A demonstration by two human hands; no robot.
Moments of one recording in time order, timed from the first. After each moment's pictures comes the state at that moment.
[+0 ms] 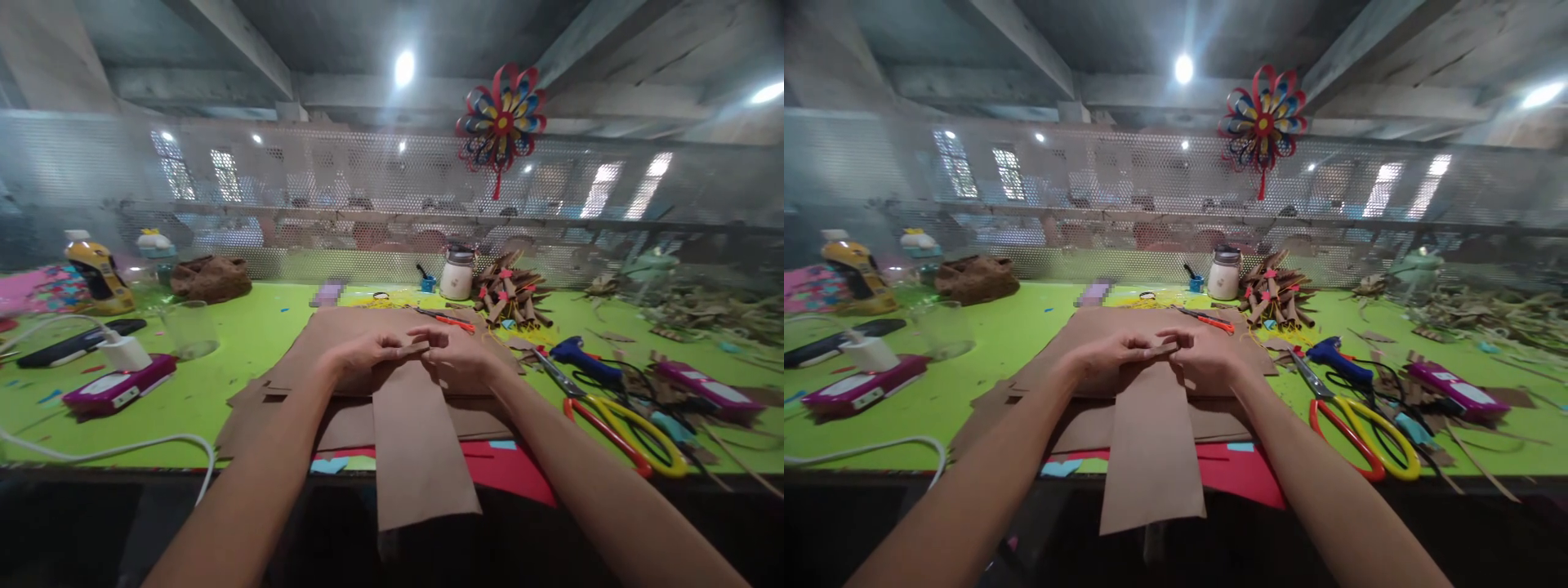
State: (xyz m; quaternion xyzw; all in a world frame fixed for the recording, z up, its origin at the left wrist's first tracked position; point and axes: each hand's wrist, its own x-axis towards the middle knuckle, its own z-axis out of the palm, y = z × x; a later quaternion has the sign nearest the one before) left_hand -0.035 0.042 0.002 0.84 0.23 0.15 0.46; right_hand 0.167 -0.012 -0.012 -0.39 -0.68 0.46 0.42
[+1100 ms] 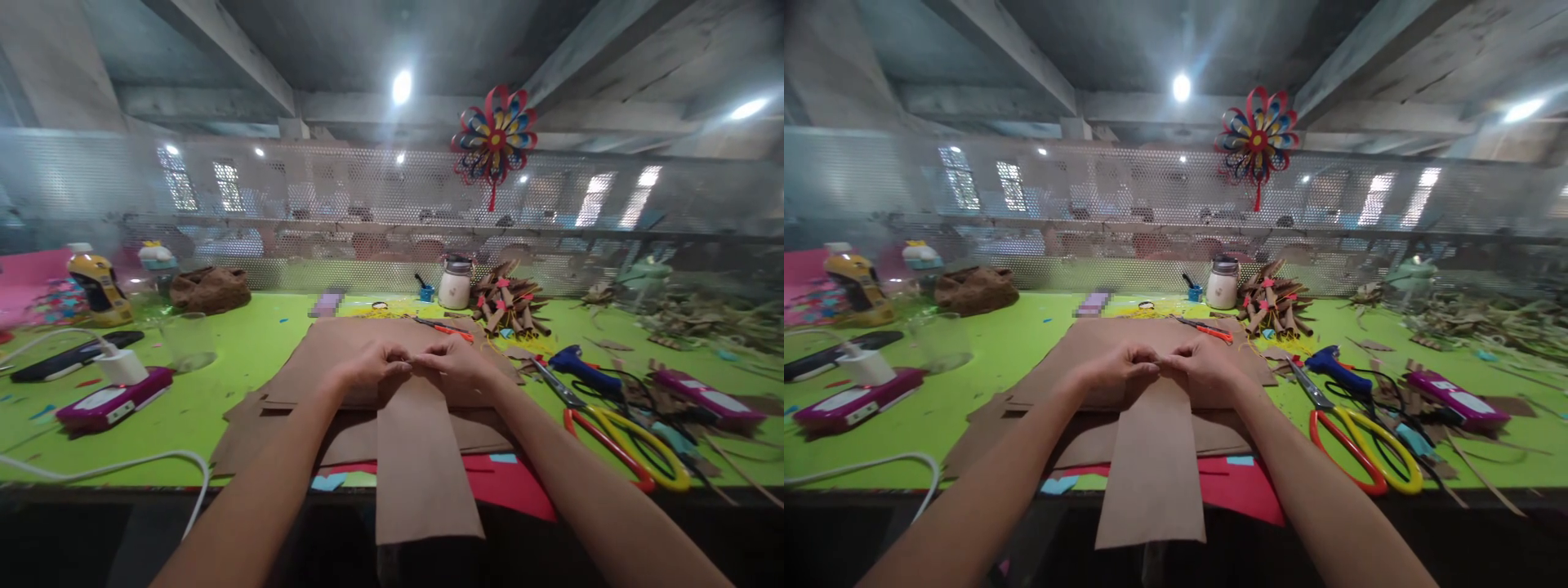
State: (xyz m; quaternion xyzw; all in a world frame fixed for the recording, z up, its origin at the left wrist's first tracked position) left_hand -0.028 0.054 -0.013 0.90 0.24 0.18 0.32; right_hand 0.170 -0.018 -0.004 -0.49 -0.75 0.27 0.35
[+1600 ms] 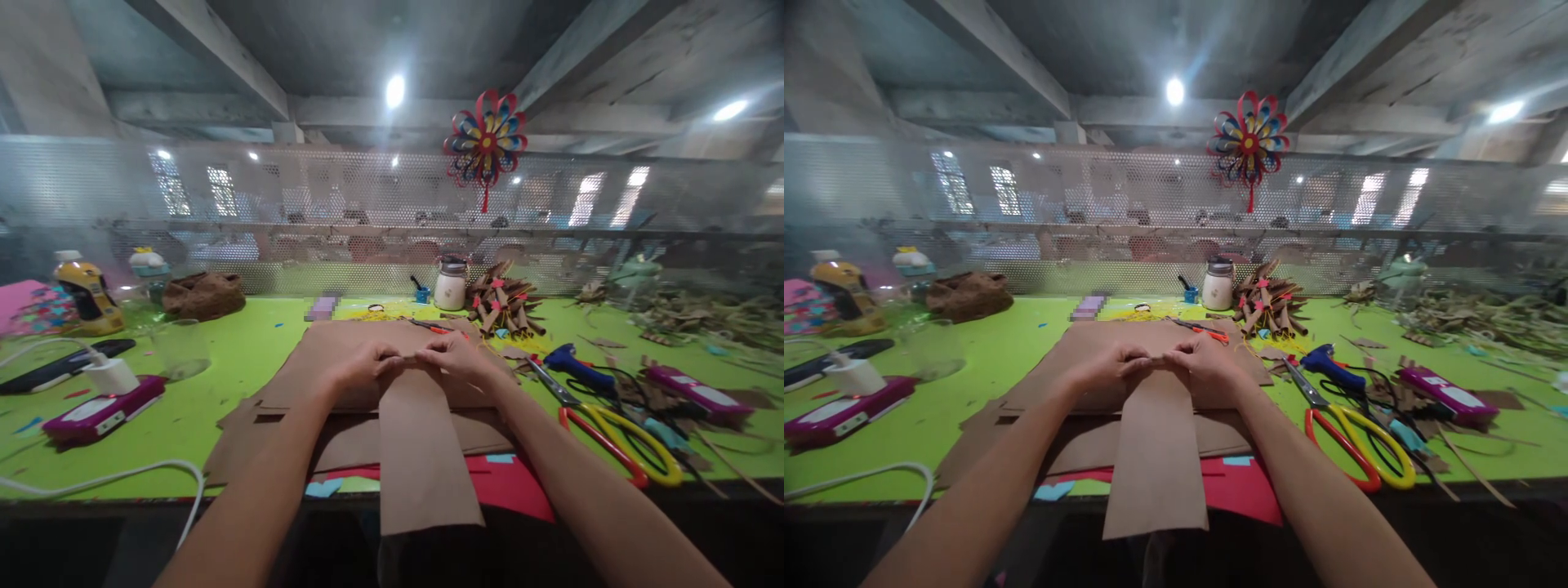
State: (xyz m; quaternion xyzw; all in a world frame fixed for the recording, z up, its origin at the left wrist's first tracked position) left_hand -0.031 0.032 0.012 0.90 0.27 0.16 0.29; right_hand 0.186 0.000 -0.013 -0.49 -0.76 0.21 0.36
